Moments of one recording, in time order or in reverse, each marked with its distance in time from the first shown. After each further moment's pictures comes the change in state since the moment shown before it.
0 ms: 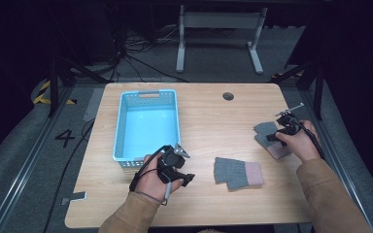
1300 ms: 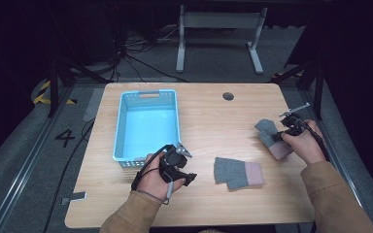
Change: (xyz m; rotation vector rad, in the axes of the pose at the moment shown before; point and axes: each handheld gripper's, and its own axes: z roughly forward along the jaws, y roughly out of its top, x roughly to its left) left arm -0.003 0.006 0.002 -0.005 -0.013 0.013; right arm 0.010 -0.006 -0.032 -0.025 0.031 -0.046
